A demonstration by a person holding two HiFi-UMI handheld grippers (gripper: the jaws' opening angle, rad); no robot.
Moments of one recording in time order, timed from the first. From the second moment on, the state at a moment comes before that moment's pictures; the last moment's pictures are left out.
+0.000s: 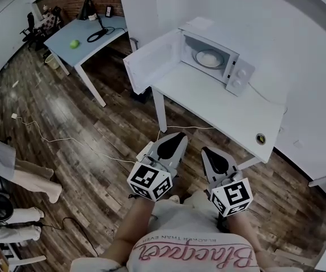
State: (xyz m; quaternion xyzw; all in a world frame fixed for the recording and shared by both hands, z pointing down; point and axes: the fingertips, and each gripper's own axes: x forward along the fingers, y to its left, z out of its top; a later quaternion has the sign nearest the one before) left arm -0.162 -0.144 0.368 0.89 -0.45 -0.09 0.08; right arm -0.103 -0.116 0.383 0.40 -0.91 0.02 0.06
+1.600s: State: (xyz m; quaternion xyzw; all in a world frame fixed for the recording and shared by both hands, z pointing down) left arm -0.162 -0.293 0.384 0.89 -0.44 -0.06 0.08; right arm -0.095 -0.276 0.400 0.43 -0.90 0.05 0.05
